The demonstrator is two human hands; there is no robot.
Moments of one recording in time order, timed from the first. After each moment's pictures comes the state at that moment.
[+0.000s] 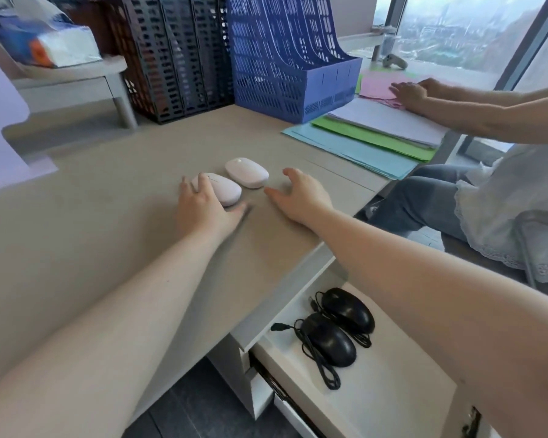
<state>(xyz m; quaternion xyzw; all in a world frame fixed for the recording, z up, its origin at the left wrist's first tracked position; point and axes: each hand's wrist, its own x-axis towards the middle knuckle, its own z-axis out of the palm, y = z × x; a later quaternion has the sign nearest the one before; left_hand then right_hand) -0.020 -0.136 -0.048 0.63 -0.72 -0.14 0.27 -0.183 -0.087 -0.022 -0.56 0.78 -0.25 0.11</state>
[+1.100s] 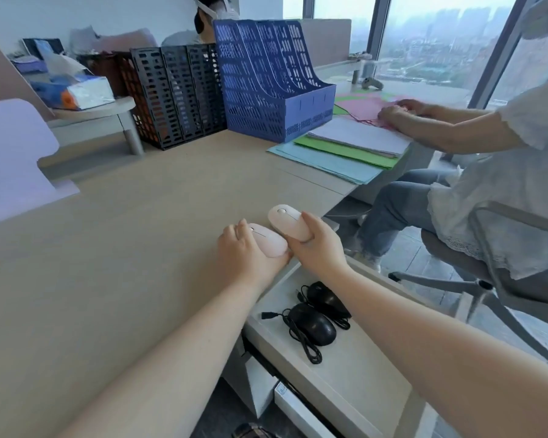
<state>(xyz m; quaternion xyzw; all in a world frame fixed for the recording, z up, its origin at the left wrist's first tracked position) -0.055 0.007 -0.039 0.59 -0.74 -0.14 0.29 -0.175 0.050 -0.032 -0.48 0.76 -0.41 0.16</state>
